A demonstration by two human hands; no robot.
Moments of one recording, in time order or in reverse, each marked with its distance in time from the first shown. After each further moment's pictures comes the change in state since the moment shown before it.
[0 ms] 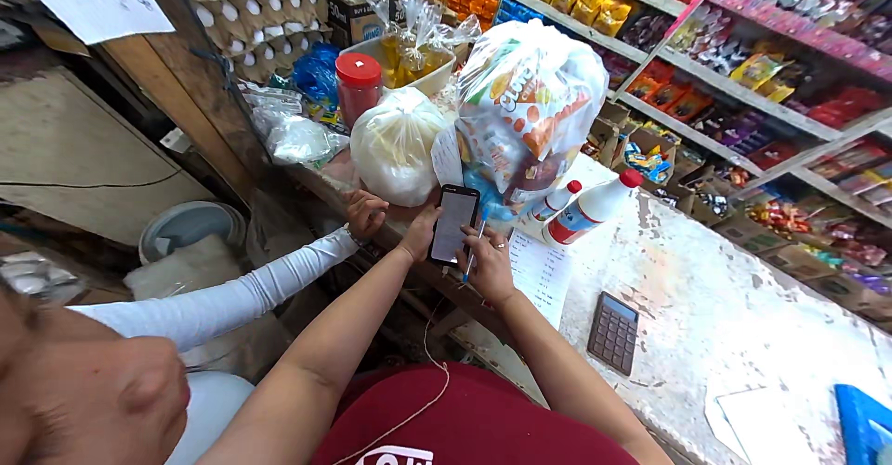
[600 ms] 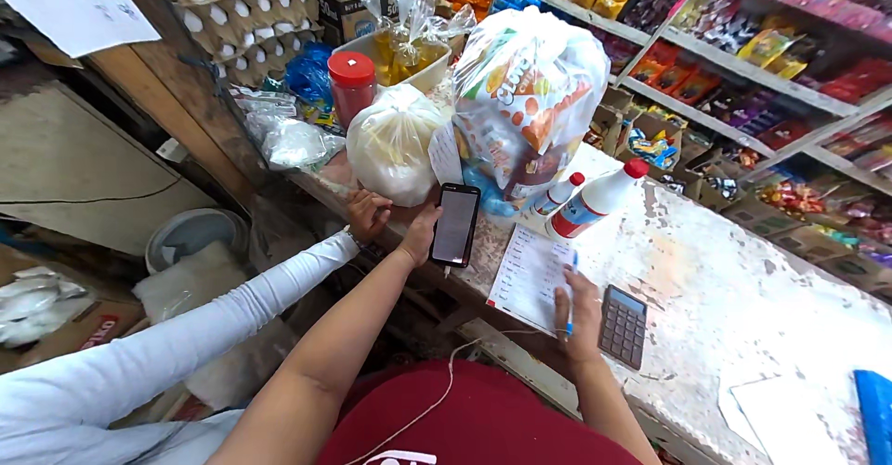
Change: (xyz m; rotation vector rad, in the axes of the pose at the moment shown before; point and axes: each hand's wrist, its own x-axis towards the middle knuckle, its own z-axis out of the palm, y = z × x) left_hand -0.018 0.009 0.003 0.133 0.046 -0.056; right_hand -0.115 0.026 -0.102 -0.068 0.123 0.422
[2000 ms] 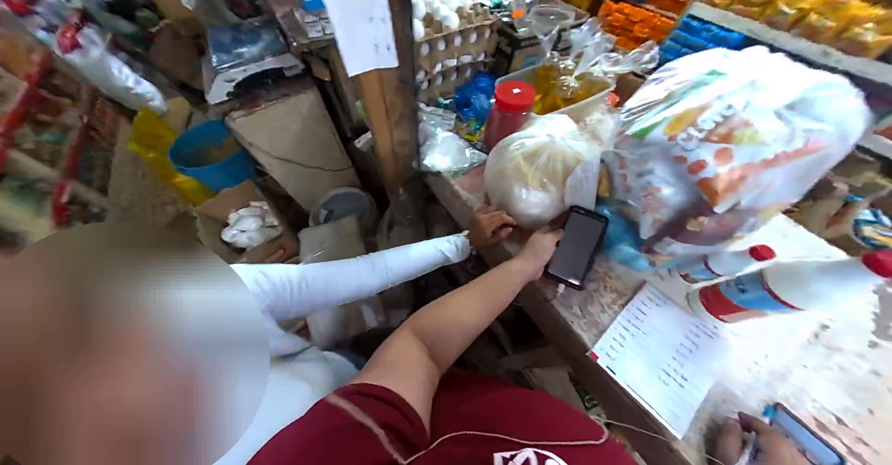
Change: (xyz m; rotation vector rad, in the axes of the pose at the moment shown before) left_hand -0.021 0.044 0.011 0.070 0.123 0.065; right_hand -0.037 0.040 -0.040 -0.287 -0.155 0.275
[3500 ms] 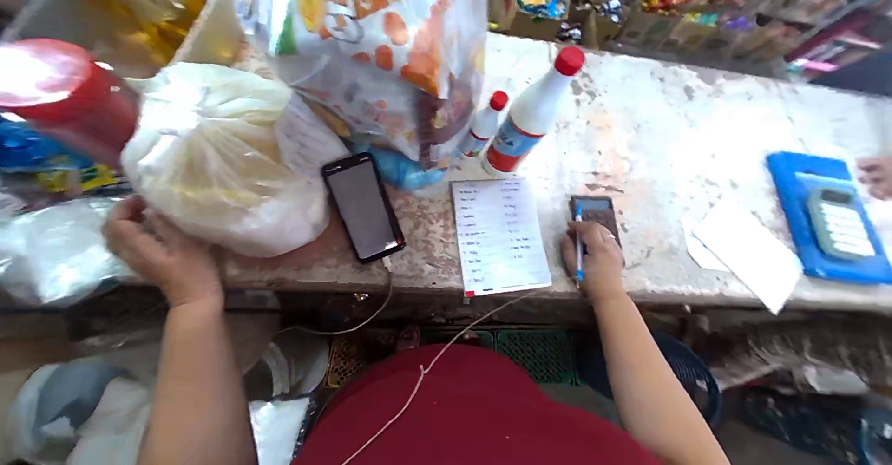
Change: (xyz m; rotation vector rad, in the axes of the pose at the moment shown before) left_hand 0.146 -0.030 -0.175 0.779 0.382 0.535; right_hand -0.002 -0.007 -0.001 -0.120 0.070 0.184
